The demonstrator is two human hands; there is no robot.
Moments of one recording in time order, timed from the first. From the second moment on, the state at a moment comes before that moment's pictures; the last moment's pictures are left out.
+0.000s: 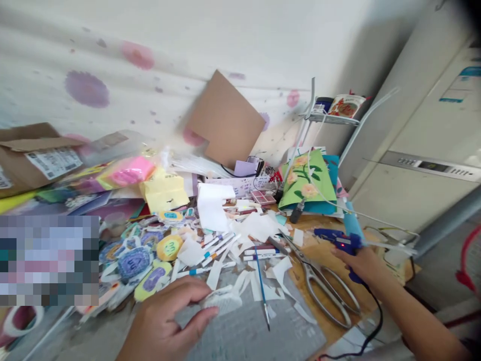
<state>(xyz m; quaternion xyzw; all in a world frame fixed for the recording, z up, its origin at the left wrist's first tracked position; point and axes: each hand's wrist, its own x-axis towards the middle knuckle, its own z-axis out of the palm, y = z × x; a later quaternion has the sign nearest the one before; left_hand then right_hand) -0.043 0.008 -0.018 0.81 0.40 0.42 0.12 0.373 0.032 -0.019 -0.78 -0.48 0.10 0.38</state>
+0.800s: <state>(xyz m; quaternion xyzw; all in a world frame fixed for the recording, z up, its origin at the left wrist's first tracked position) -0.036 -0.001 -0.009 0.79 0.36 0.49 0.11 0.262 -0.013 0.003 -0.58 -0.72 0.21 0.31</state>
